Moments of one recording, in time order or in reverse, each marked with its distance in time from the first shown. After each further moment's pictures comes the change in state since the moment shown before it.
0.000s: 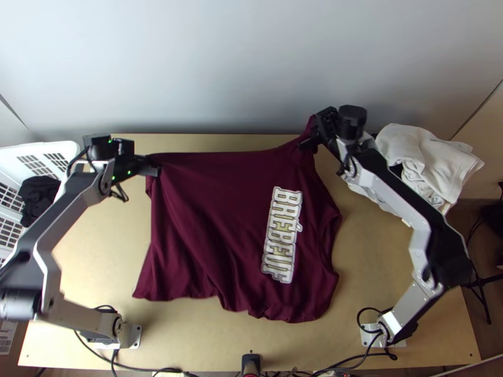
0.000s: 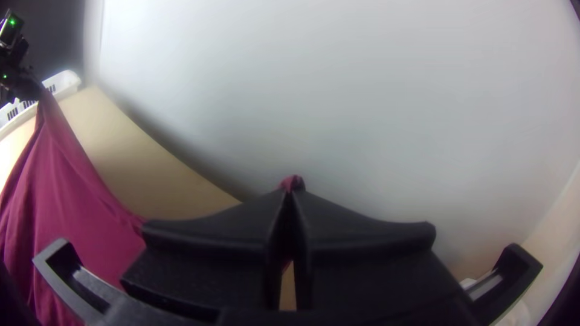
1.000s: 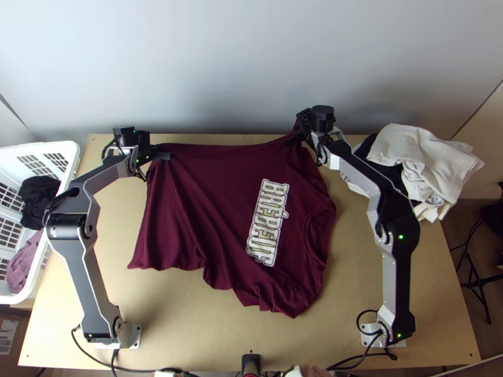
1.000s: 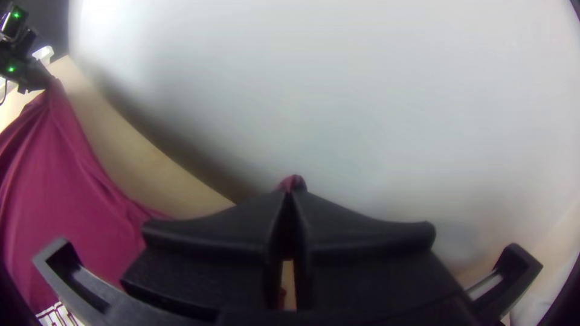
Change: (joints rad) left arm 0.021 0.577 0.365 0.221 -0.060 -0.032; right arm -0.007 0.432 0.338 0.021 0.042 -0.020
